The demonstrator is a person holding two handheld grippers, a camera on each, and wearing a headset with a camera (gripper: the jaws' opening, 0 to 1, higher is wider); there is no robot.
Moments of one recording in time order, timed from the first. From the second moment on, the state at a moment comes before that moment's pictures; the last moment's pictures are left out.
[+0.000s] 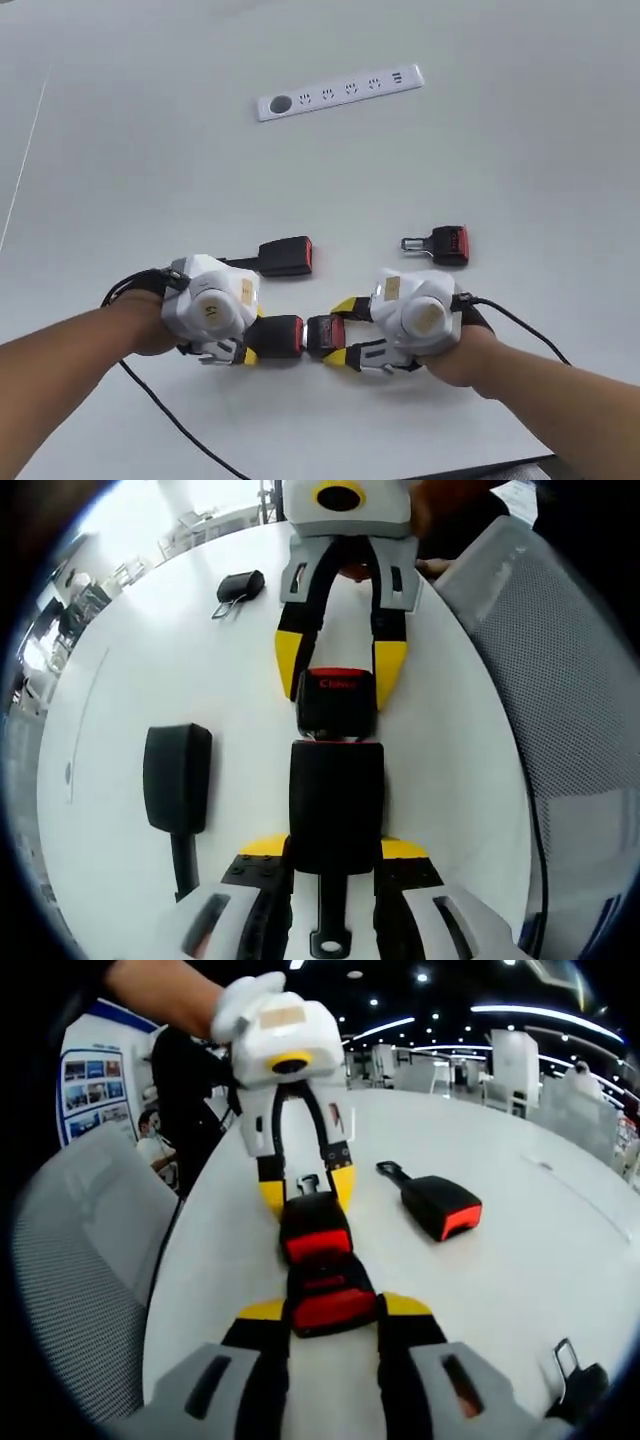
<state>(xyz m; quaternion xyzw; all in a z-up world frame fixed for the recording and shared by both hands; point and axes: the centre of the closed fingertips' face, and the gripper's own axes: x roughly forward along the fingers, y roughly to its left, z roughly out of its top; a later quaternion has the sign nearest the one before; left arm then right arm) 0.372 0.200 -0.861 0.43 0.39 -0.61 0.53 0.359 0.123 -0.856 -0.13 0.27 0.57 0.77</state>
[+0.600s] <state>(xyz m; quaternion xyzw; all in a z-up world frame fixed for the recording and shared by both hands) 0.371 0.201 -0.860 0.39 0.37 -0.63 0.56 0.359 0.123 -0.855 -0.15 0.25 0.56 0.77</state>
